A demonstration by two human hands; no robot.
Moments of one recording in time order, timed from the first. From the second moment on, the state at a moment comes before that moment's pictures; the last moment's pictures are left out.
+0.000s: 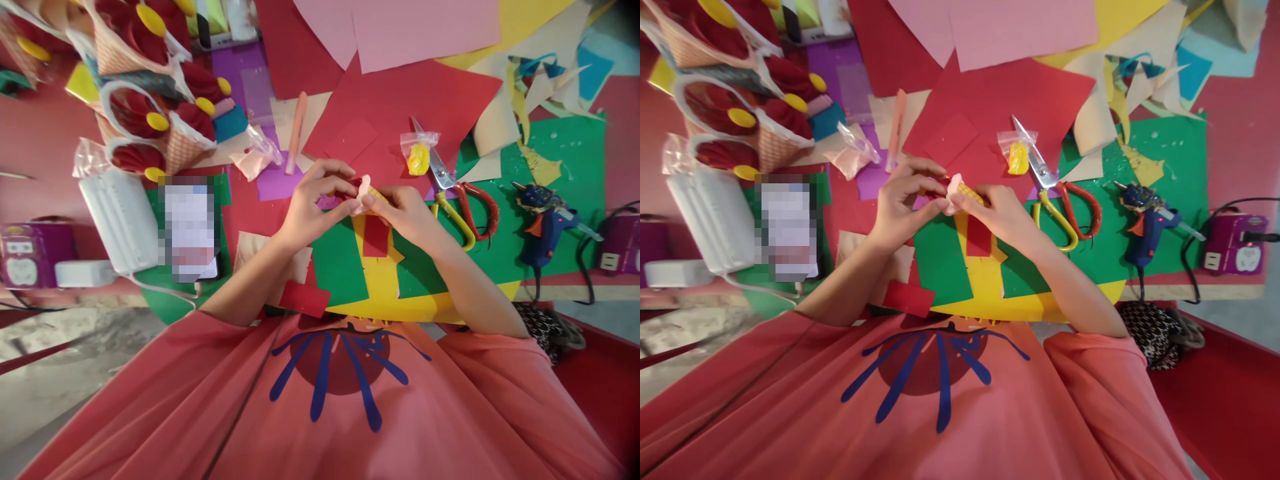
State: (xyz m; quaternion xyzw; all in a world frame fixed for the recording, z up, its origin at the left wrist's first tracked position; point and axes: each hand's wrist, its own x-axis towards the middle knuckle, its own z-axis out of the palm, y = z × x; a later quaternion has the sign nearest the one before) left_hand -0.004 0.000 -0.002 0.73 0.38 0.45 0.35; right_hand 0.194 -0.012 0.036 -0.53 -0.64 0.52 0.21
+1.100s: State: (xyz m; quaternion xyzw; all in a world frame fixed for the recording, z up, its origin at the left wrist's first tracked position) left_hand -0.005 0.003 -0.005 0.70 0.40 0.47 0.36; right_hand 0.195 -0.011 0.035 -0.51 -0.57 0.61 0.21
